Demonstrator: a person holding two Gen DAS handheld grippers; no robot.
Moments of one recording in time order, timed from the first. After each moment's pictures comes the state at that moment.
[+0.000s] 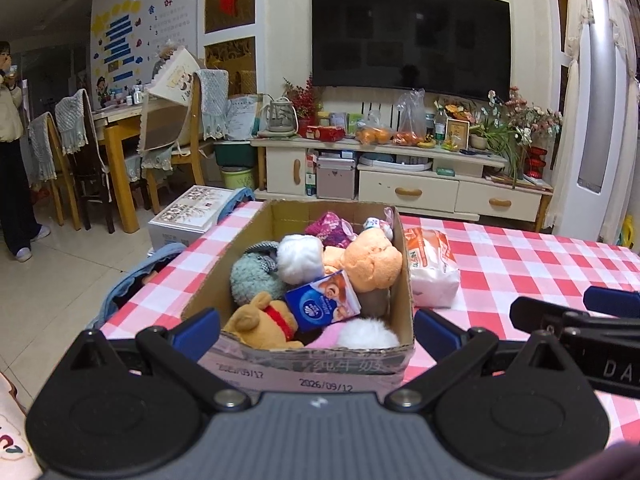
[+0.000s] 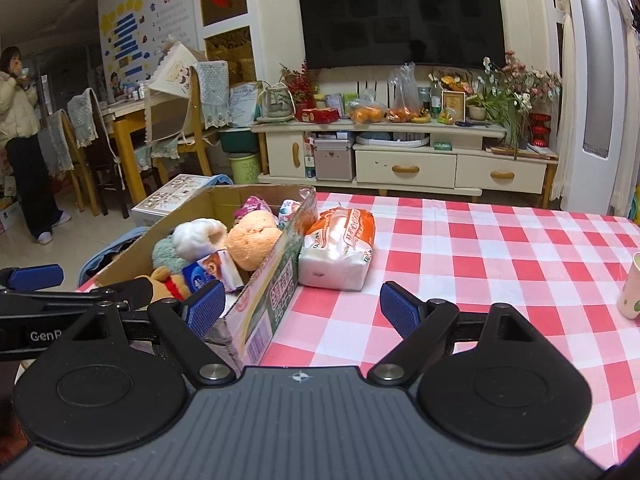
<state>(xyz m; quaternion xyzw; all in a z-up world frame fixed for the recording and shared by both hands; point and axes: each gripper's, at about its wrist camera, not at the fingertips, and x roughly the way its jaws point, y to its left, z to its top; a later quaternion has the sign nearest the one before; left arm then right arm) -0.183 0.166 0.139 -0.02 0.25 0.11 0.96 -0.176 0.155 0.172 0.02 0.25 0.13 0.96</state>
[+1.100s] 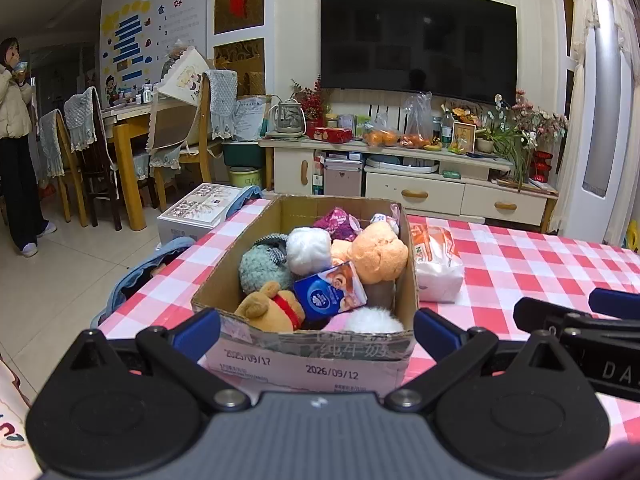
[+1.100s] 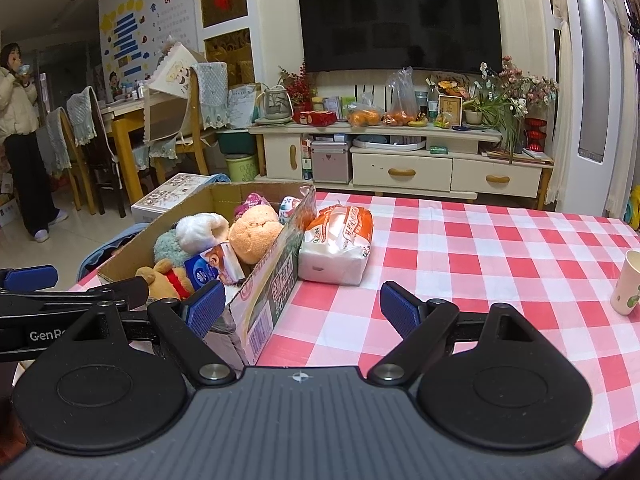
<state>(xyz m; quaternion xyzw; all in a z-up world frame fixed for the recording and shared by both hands) -0.197 0.169 0.130 -0.02 0.24 0.12 0.96 -0.189 0.152 0.168 0.02 0.24 0.12 0.96</state>
